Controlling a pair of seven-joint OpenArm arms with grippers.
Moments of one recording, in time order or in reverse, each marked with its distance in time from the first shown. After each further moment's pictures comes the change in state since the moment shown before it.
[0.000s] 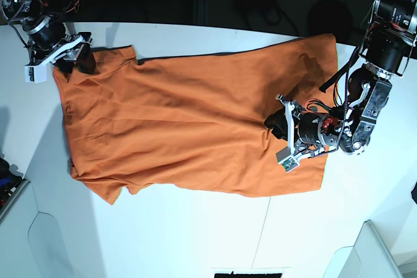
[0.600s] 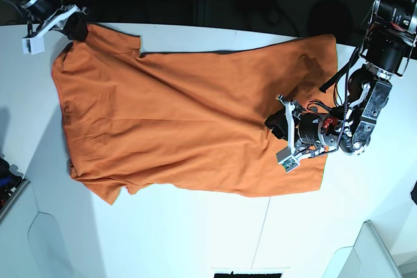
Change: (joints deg) left arm 0.0 0.0 0.0 0.0 0.3 0.0 0.2; right arm -9.8 2.5 2.8 1.5 11.5 1.1 -7.6
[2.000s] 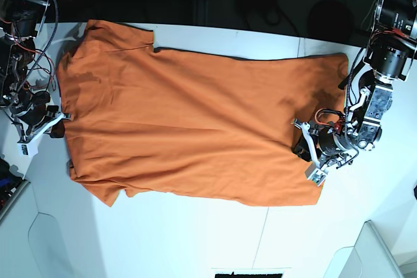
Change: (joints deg) left arm -1.4 0.5 -0.6 -12.9 17.6 8.2 -18.6; right arm 41.6 15.0 -19.1 -40.8 -24.5 -2.7 22.5
